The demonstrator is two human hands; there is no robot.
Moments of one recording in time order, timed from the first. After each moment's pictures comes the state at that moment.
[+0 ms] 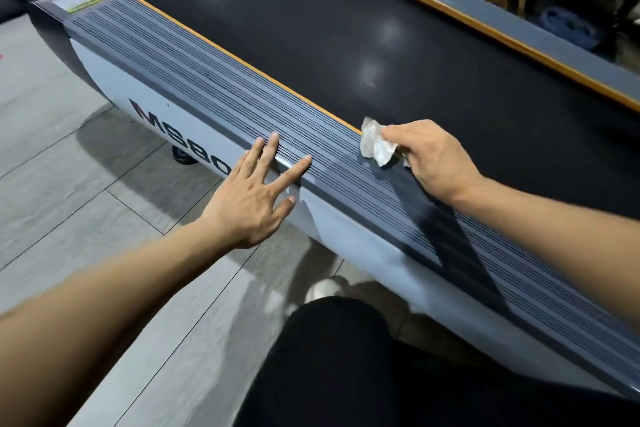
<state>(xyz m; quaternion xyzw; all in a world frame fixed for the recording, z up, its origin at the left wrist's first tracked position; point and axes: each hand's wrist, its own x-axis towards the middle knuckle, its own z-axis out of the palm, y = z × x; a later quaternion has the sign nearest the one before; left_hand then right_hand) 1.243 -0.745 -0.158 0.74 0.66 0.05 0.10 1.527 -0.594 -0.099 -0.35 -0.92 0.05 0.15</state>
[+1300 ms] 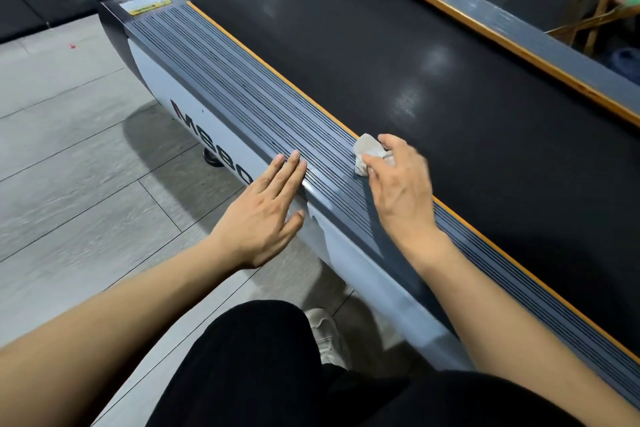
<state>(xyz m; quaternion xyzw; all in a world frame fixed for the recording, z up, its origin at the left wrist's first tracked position) 1.241 -0.747 -0.170 0.71 0.68 0.15 0.10 1.449 -0.603 -0.144 -0.39 -0.89 0.00 0.22</state>
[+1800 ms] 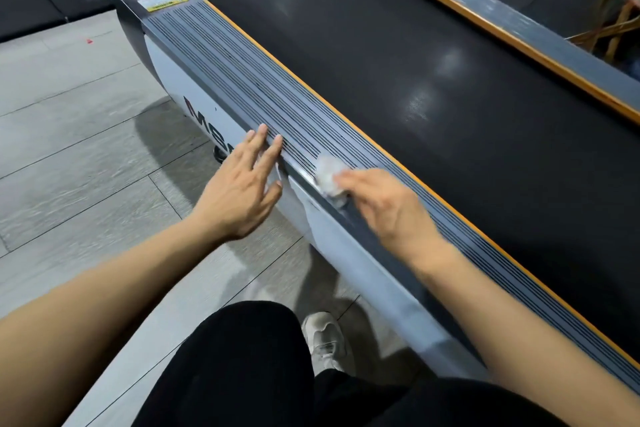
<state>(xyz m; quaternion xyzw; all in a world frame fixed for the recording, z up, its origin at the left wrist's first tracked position) 1.195 -0.739 -0.169 0.63 0.76 0.14 0.09 1.437 -0.624 -0.137 -0.24 -0.95 0.10 0.19</state>
